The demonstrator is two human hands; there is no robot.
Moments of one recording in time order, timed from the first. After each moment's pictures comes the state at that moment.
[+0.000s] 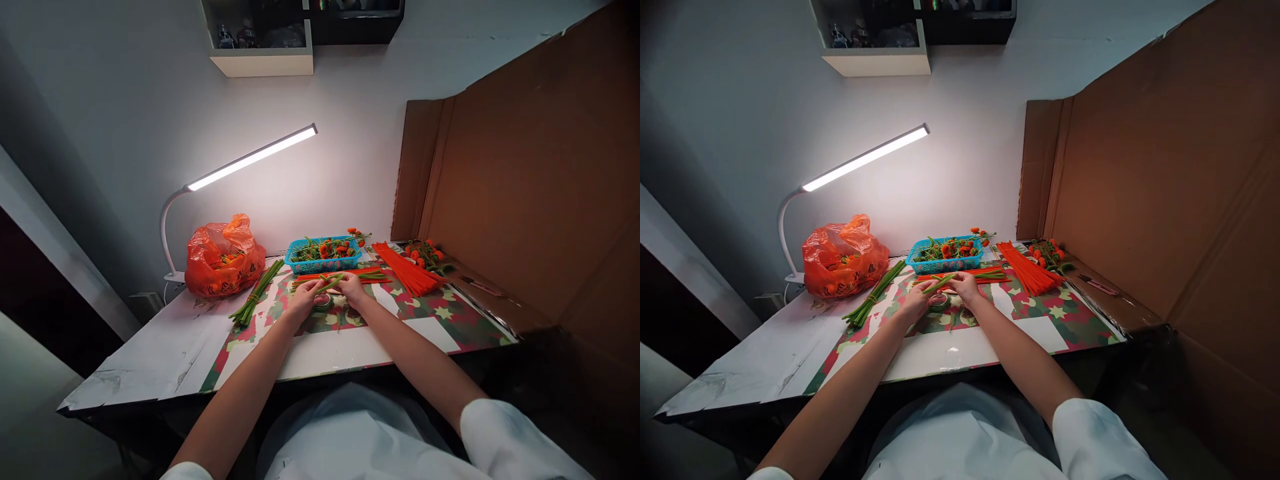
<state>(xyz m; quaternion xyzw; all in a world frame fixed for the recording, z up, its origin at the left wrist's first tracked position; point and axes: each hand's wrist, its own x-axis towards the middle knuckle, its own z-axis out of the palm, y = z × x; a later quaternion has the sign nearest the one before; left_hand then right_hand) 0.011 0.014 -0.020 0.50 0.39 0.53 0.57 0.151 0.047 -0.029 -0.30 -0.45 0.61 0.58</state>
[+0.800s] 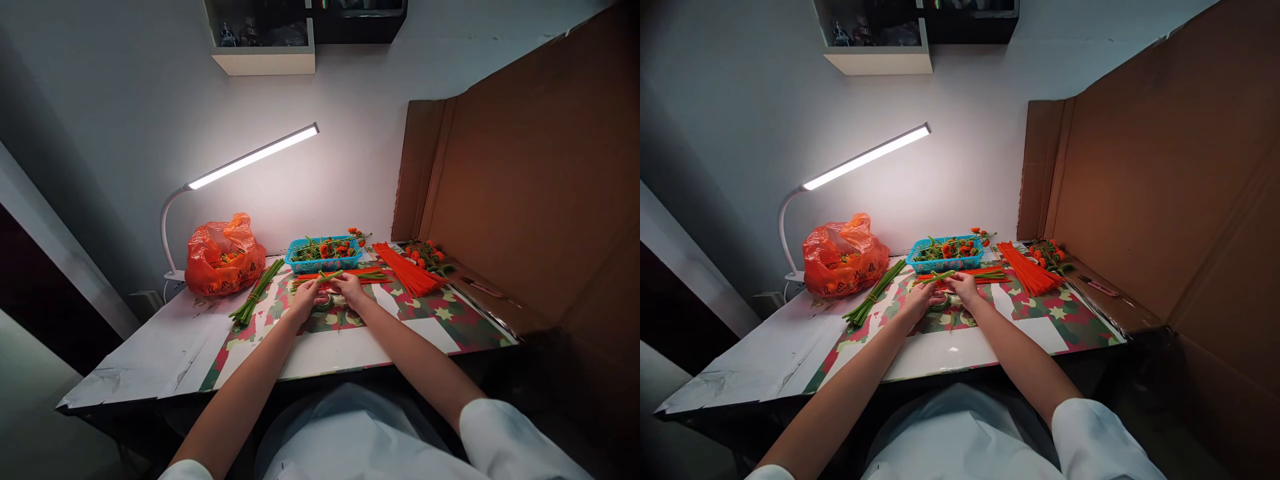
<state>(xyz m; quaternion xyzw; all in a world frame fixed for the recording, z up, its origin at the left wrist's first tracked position) 0.015 0.018 -0.022 0.46 0.41 0.54 0.57 0.150 0.046 -0.029 -0.32 -0.43 0.61 0.58</state>
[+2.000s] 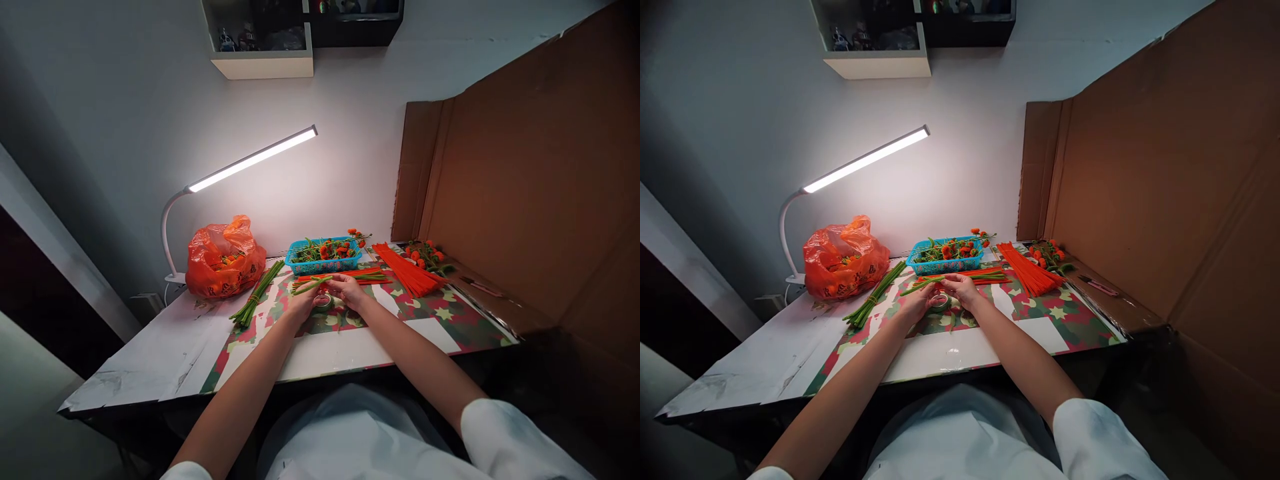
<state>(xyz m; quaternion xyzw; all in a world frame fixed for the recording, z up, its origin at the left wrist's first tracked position) 0.008 0.026 -0.032 0.45 0.37 0.54 0.60 0.153 0.043 -0.024 -0.29 -0.40 0.70 0.52</state>
